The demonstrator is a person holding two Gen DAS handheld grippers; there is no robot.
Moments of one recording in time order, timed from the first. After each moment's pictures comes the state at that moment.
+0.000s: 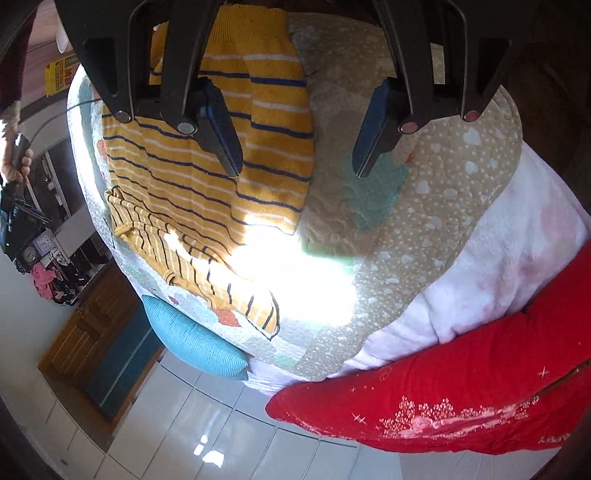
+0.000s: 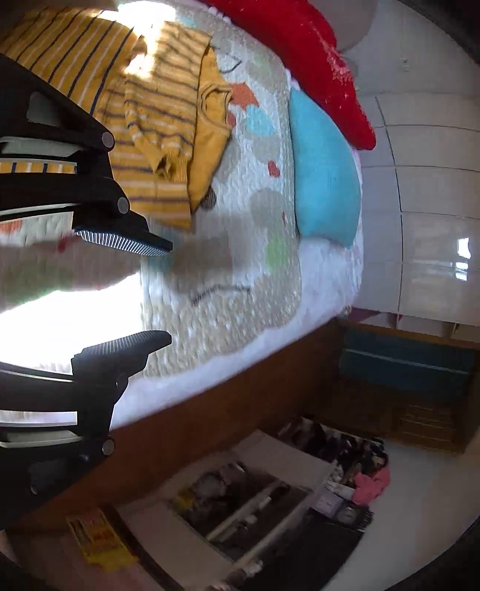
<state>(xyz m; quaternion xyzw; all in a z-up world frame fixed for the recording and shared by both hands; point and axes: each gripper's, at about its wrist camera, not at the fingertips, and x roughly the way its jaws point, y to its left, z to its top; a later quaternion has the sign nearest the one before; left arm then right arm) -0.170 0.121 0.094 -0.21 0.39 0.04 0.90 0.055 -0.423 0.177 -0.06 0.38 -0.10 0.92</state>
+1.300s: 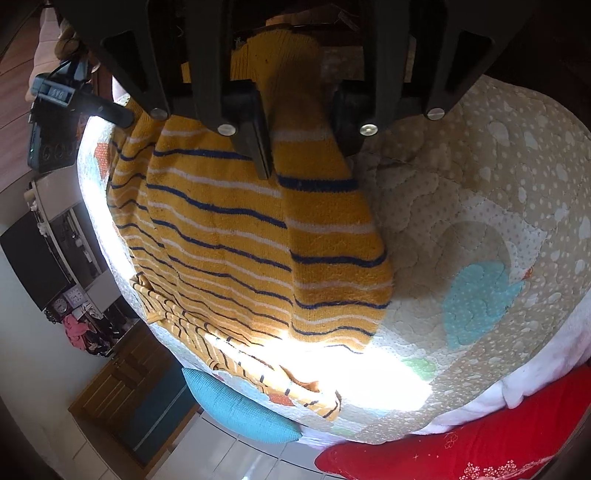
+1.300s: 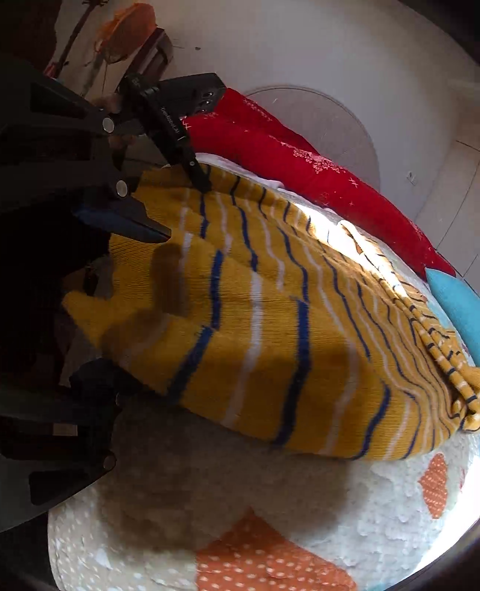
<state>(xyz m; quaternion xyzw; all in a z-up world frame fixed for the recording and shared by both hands) -0.179 0.051 0.009 -0.21 0.46 -0.08 0.86 -0.171 -0.264 -0.042 0.28 0.49 0.32 0.76</state>
